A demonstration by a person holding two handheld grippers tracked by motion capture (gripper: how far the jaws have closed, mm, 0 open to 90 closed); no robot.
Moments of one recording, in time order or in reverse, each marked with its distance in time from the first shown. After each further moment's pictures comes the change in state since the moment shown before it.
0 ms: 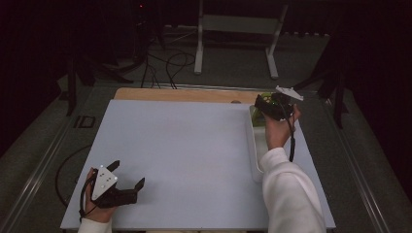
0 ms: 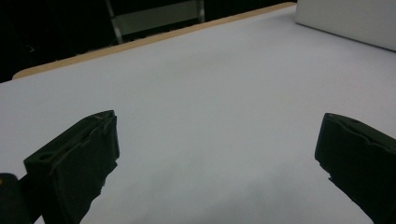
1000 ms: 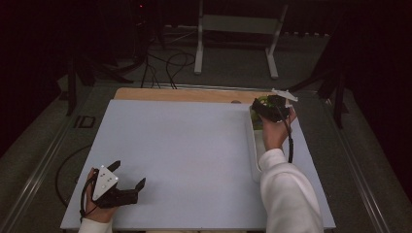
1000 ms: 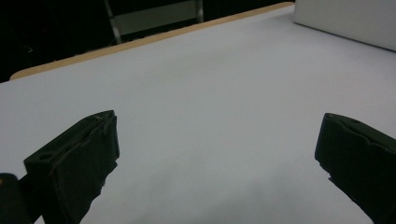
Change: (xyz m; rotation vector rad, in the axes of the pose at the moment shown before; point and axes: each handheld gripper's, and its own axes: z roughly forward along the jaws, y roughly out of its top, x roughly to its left) left arm -0.001 0.000 0.001 0.001 -0.003 0.005; right arm 0.003 -0.012 0.015 0.051 -0.013 -0.010
